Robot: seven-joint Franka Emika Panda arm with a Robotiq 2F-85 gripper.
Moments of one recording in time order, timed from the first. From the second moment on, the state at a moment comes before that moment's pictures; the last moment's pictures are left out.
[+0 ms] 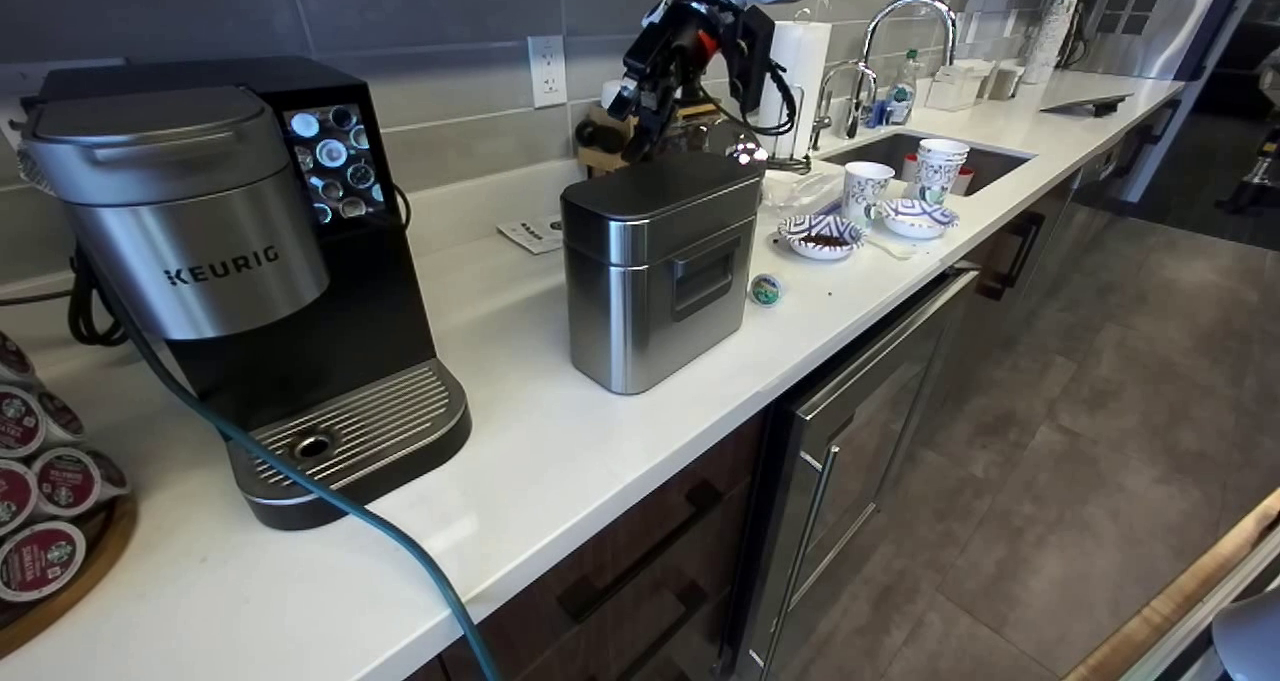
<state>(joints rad) 0.05 0.59 0.19 -1.29 0.73 1.66 -0.71</state>
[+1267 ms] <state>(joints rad) 0.05 0.71 0.21 -1.09 0.67 1.43 -0.65</state>
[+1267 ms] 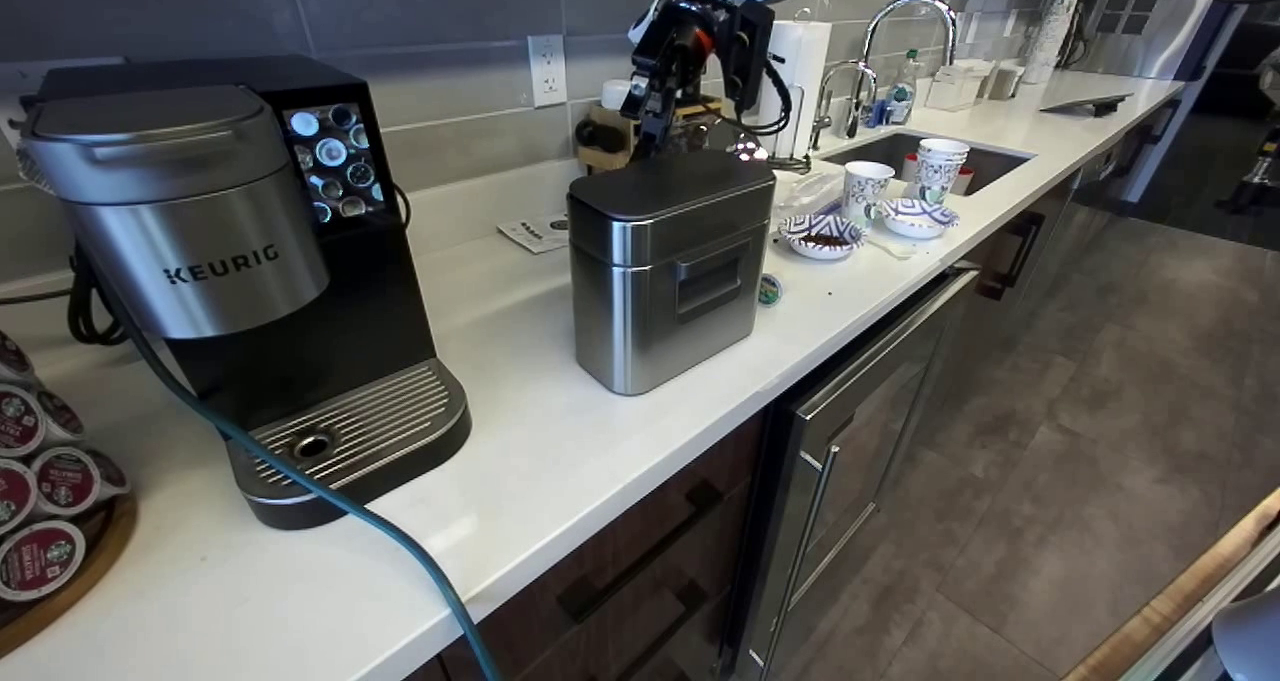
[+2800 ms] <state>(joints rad) 0.04 0.70 0.22 -0.96 0.67 1.24 -0.56</state>
